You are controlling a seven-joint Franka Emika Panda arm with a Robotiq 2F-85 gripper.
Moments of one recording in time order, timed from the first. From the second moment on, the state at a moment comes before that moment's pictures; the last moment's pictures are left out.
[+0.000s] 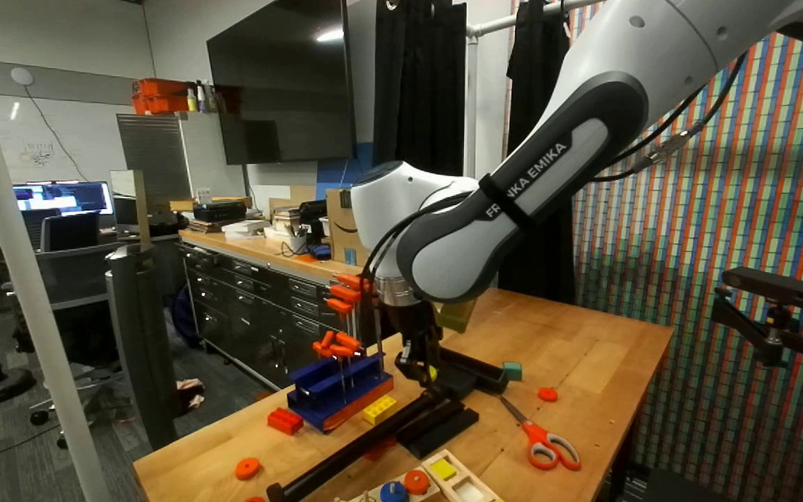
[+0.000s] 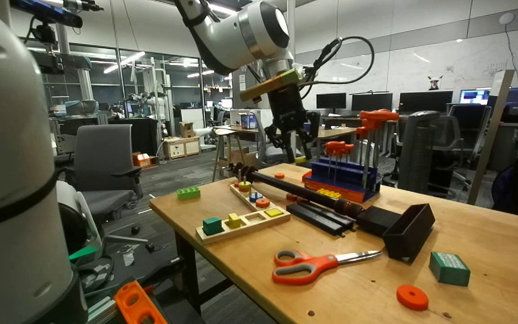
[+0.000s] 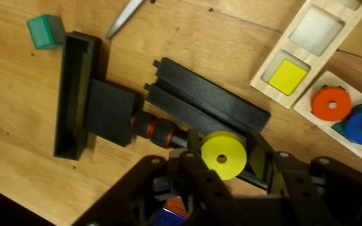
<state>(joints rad) 0.13 -0.02 0.09 -2.32 -0.43 2.22 0.16</state>
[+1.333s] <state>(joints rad) -0.02 0.07 -0.02 -2.51 -0.27 2.49 0.30</state>
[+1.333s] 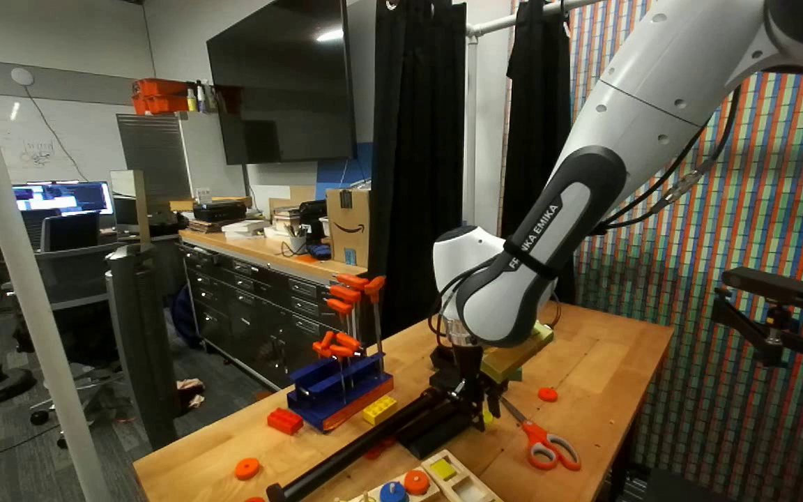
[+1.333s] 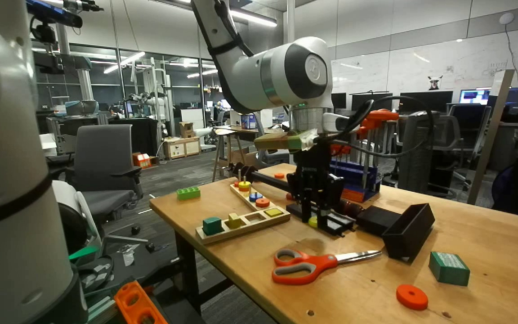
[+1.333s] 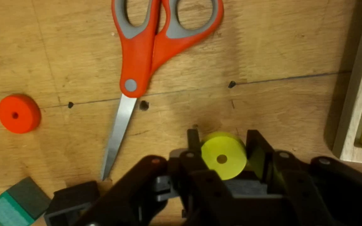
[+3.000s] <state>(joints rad) 0.07 -0.03 0.04 -2.45 -0.26 2.14 0.42</state>
